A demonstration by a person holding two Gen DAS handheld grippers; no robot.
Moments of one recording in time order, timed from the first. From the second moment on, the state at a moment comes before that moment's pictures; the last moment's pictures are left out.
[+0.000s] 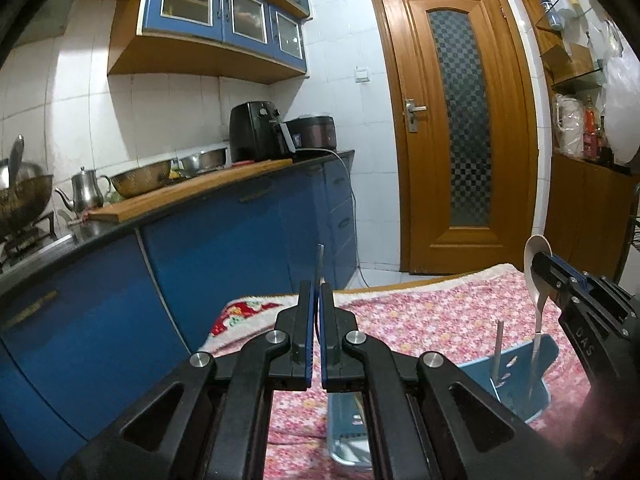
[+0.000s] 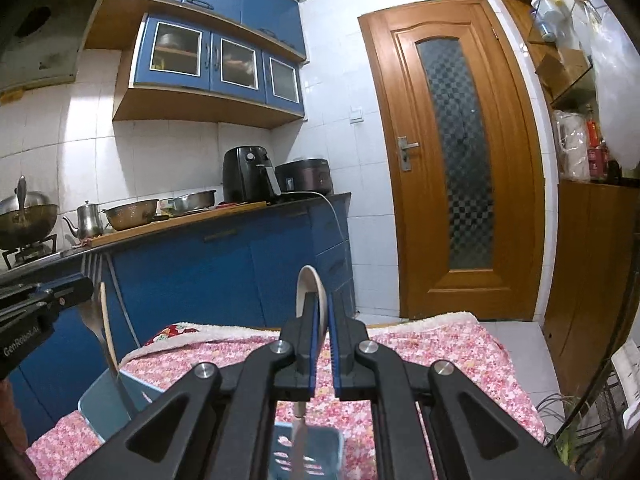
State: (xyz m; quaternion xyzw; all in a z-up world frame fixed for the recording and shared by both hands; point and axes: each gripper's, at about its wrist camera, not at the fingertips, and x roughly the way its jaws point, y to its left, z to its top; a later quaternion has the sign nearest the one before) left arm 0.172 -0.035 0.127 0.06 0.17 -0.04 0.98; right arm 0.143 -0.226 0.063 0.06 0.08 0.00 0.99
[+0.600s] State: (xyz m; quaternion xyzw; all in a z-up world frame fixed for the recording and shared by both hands) left arm 0.160 -0.034 0.123 0.02 0.18 -0.08 0.98; right arm 0.128 -0.211 0.057 0.05 0.12 0.08 0.99
